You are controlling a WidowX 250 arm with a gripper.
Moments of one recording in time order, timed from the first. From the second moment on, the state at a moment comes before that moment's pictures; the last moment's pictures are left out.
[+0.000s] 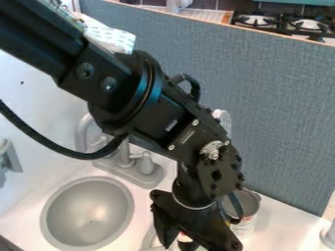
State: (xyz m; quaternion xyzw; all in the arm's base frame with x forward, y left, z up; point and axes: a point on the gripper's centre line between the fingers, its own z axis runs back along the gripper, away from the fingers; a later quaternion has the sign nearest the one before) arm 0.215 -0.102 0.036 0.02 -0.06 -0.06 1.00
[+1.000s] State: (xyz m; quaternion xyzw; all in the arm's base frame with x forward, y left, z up) arm 0.268 -0.057 -0.009 0.00 0.00 -0.06 1.00
